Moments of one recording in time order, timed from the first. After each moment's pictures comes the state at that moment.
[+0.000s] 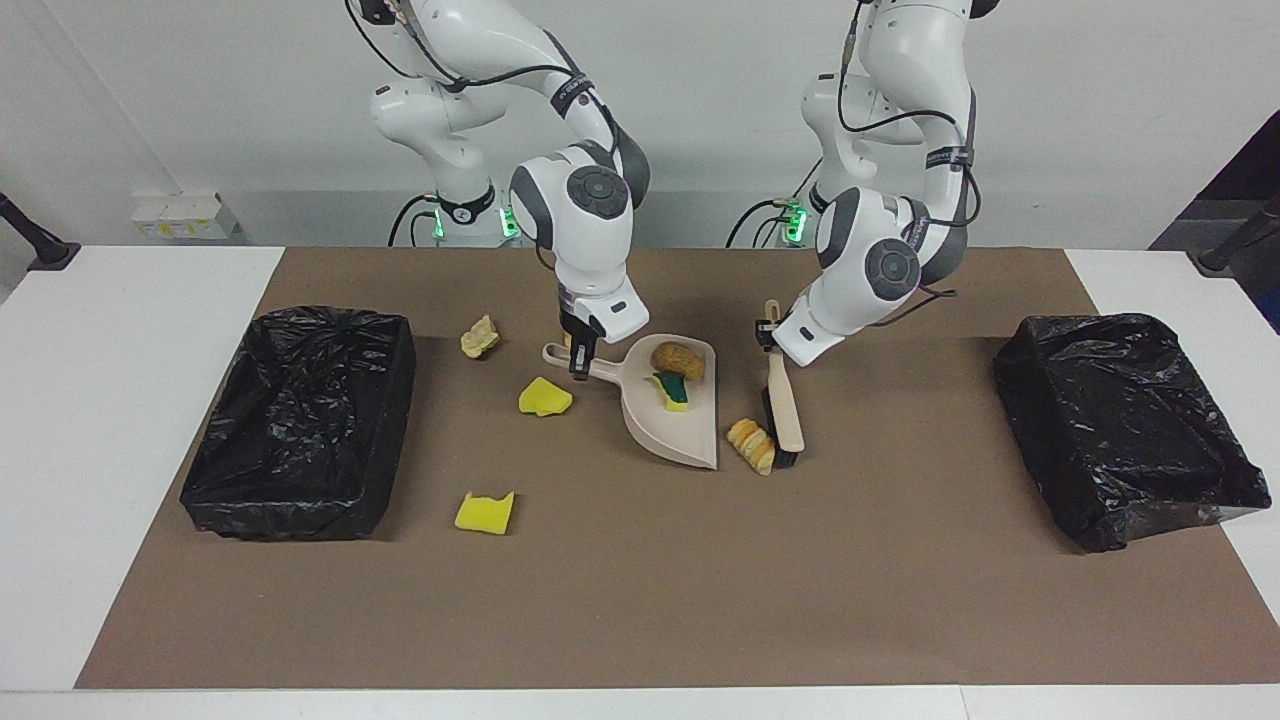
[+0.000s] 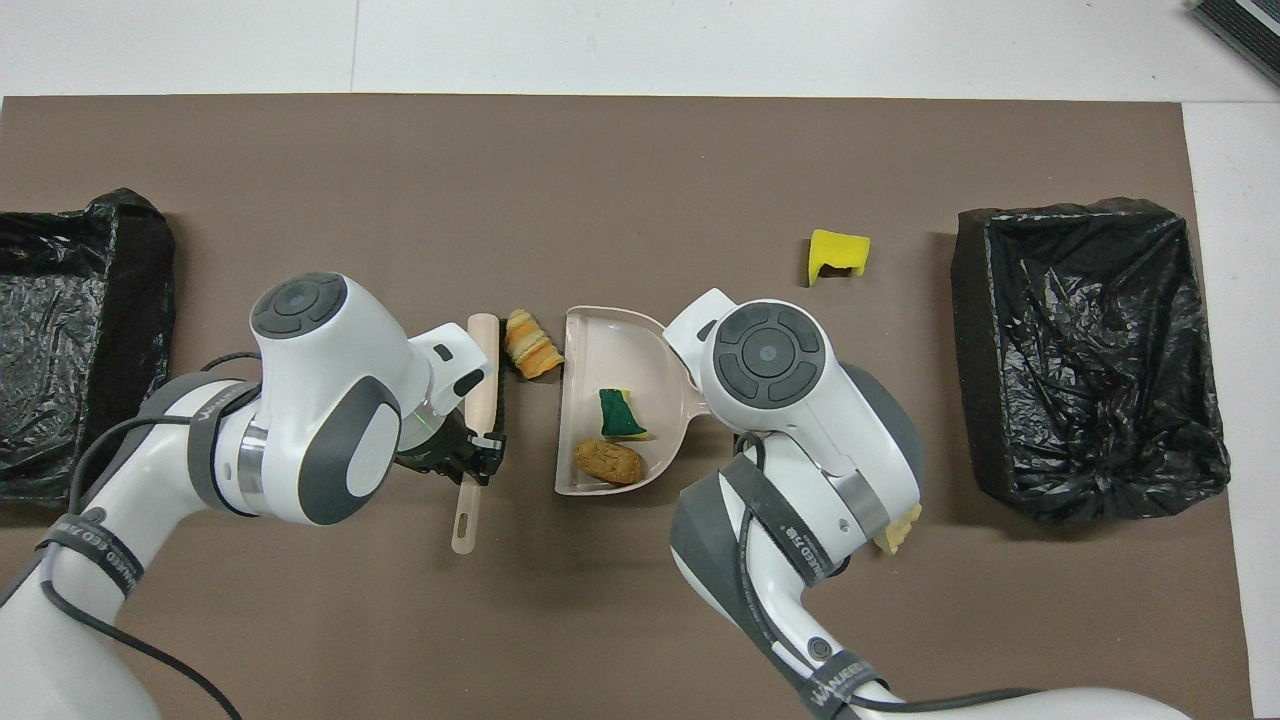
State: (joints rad) left arm -0.40 0.16 -0.03 -2.07 -0.29 1.92 -0.12; right arm 0.40 0.23 0.12 -1.89 -0.17 2.04 -0.89
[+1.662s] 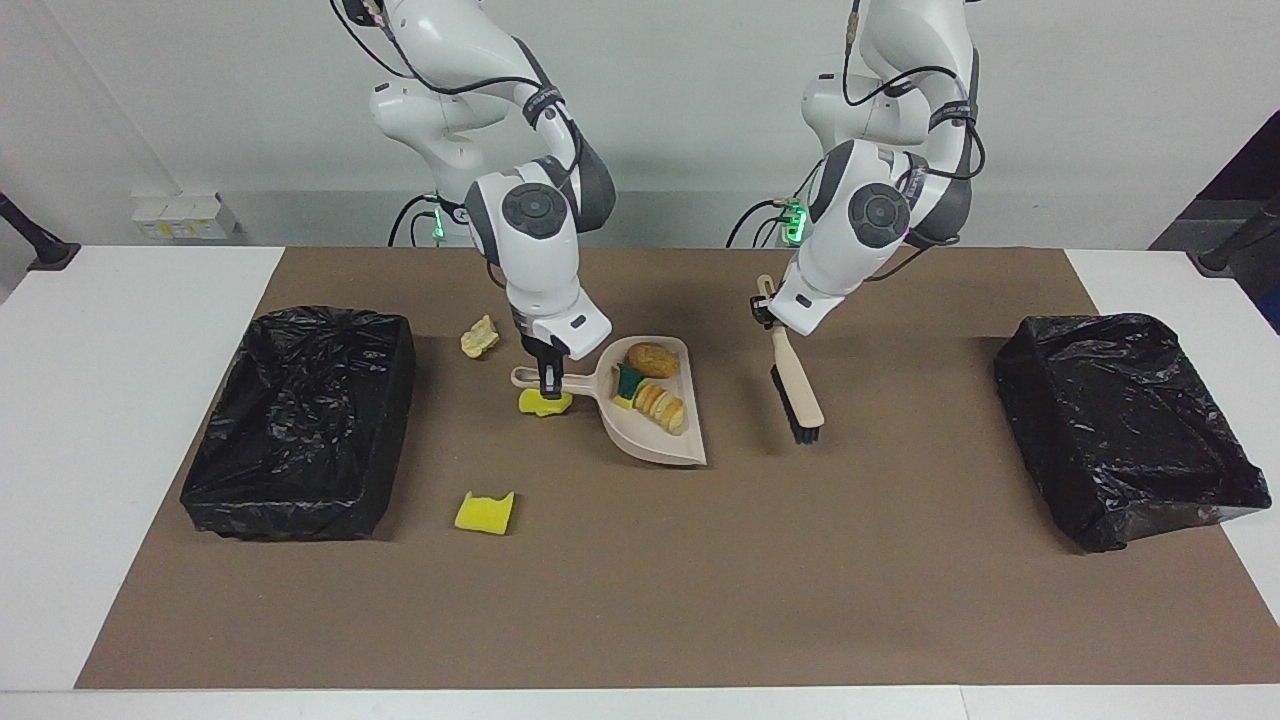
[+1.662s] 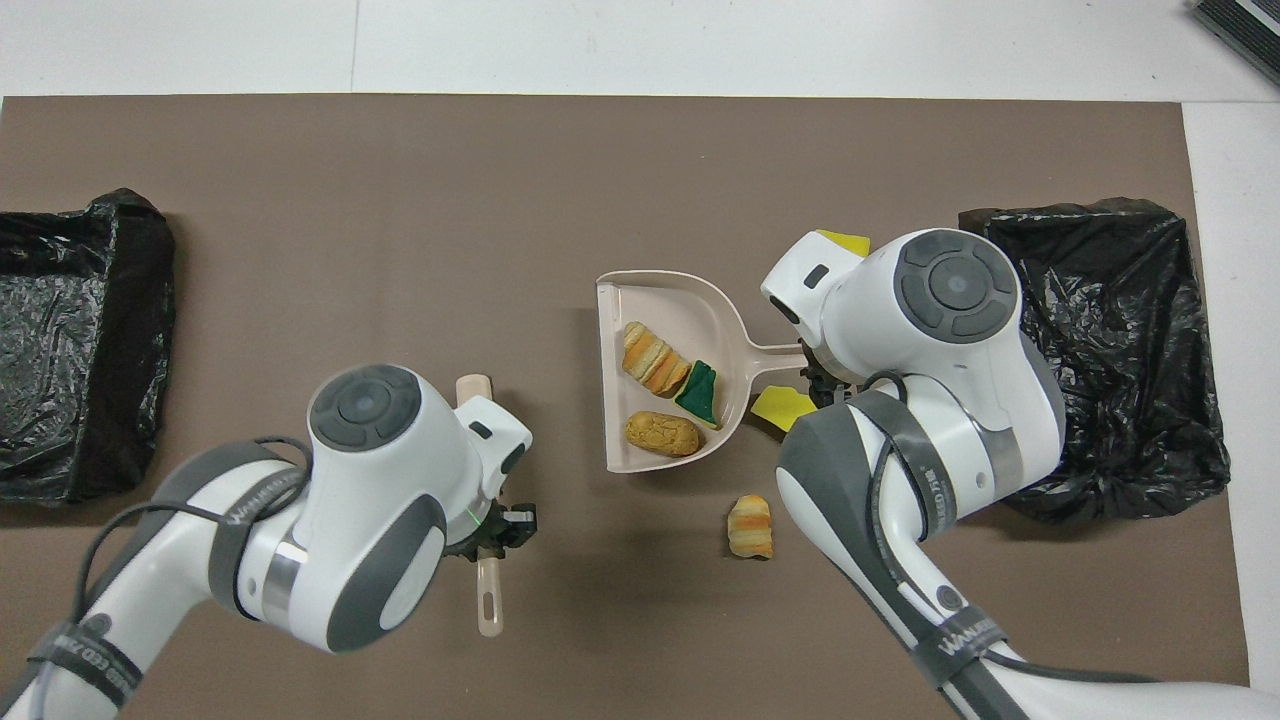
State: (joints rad) left arm -0.51 -0.06 -0.08 -2.24 -0.22 1.89 -0.54; right arm 0.24 0.16 0.12 -1.88 -0.07 2.08 -1.20
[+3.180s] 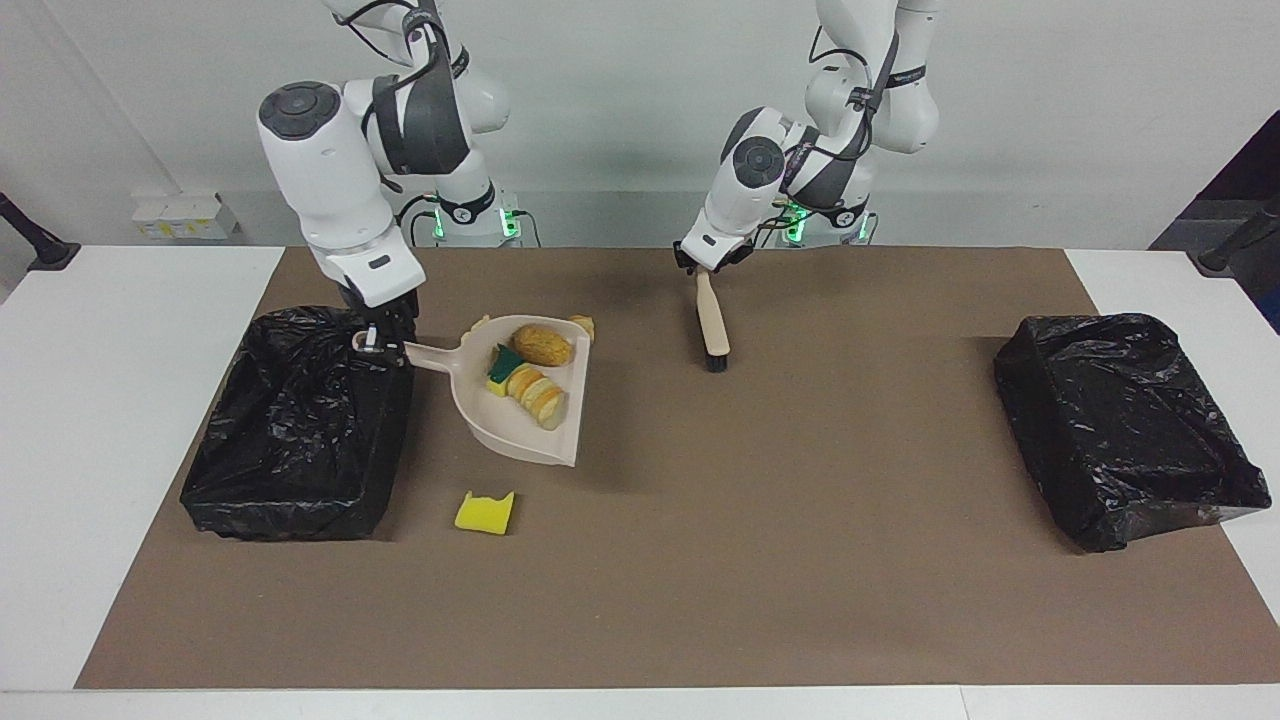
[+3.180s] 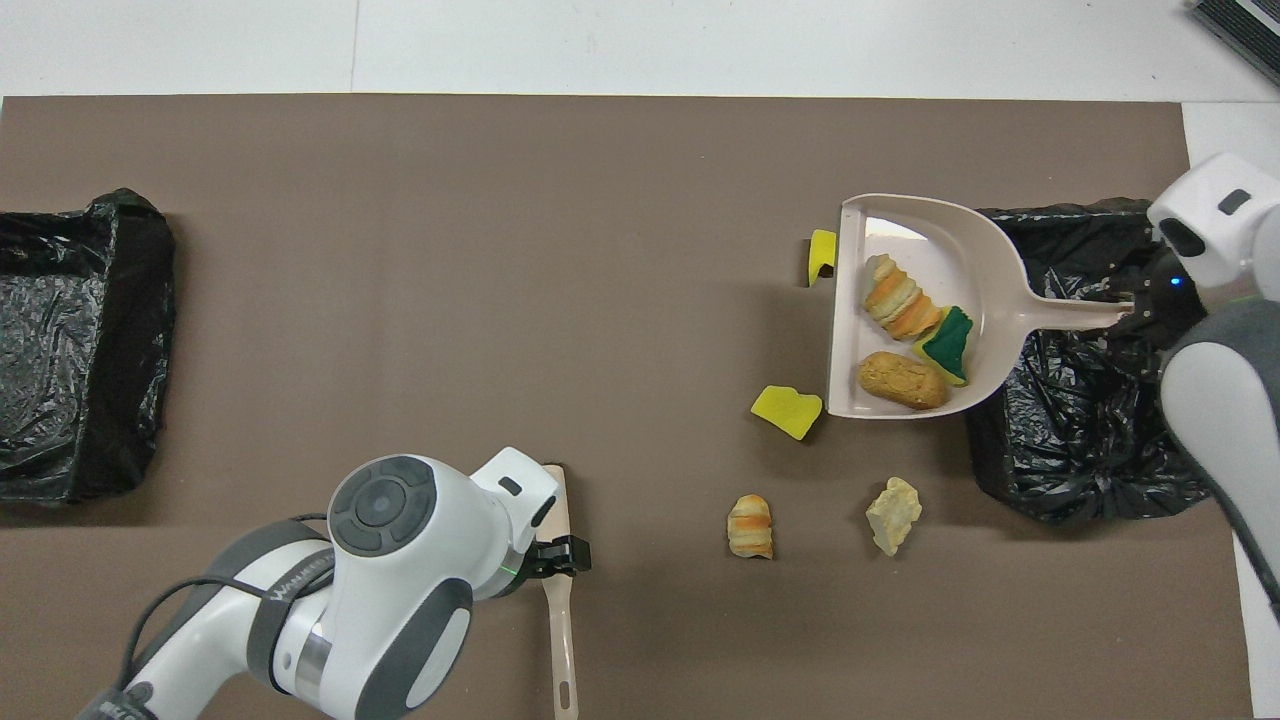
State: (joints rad) left arm -0.57 -0.11 -0.06 -2.35 -0.31 2.09 -0.52; right arm -0.19 0.04 0.11 -1.81 -0.01 1.91 -1.52
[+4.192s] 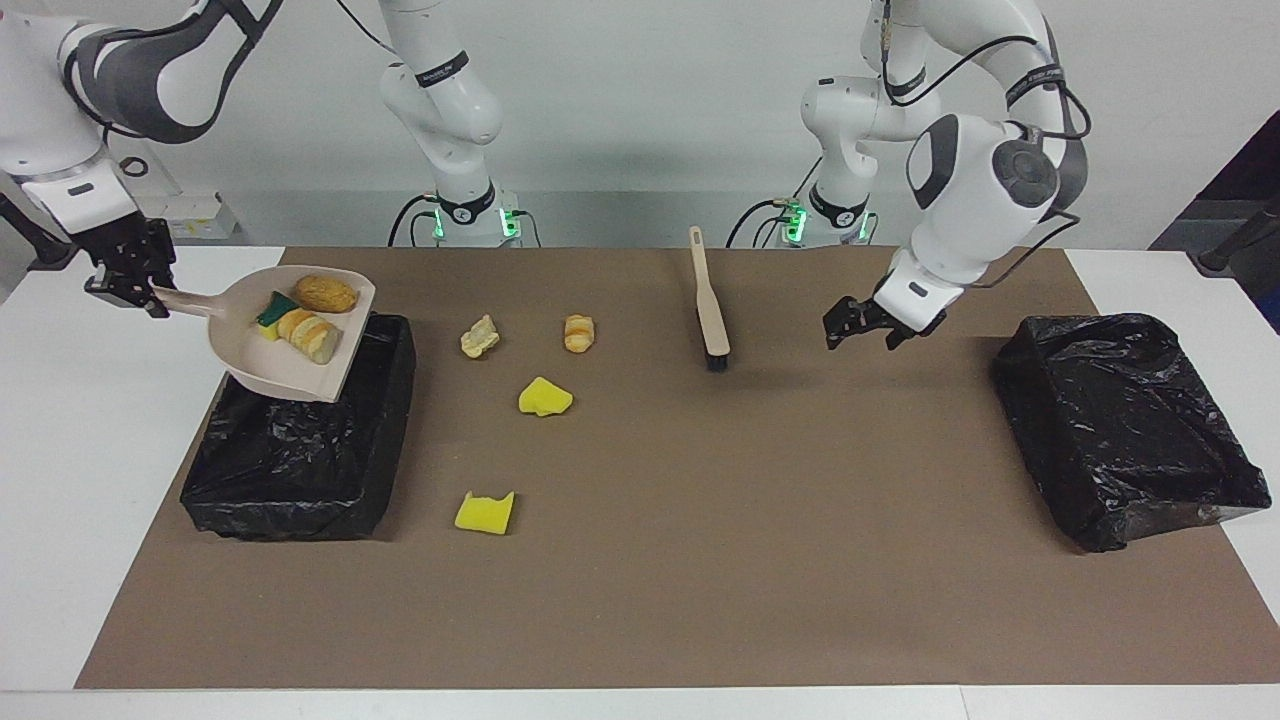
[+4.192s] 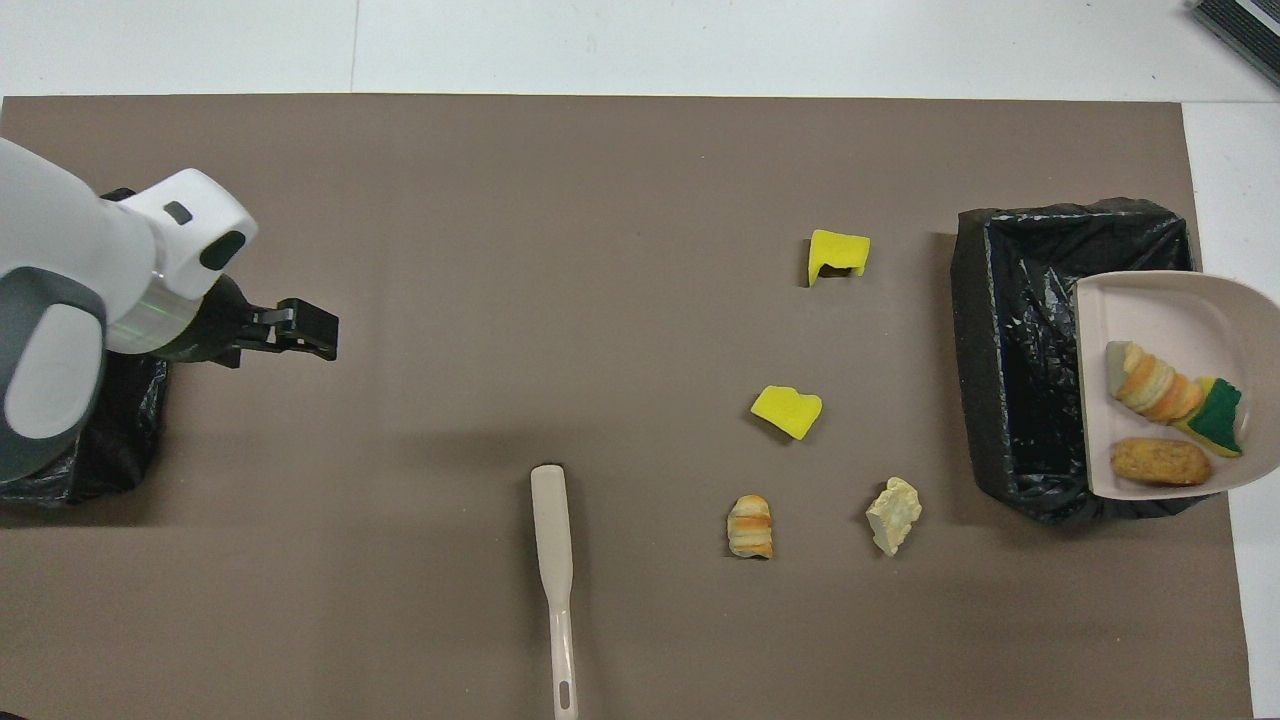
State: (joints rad) left arm -0.11 0.05 -0.05 -1.73 -0.09 1.72 -0.12; right arm -0.50 -0.01 0.08 -1.82 -0.20 1.96 -1.92
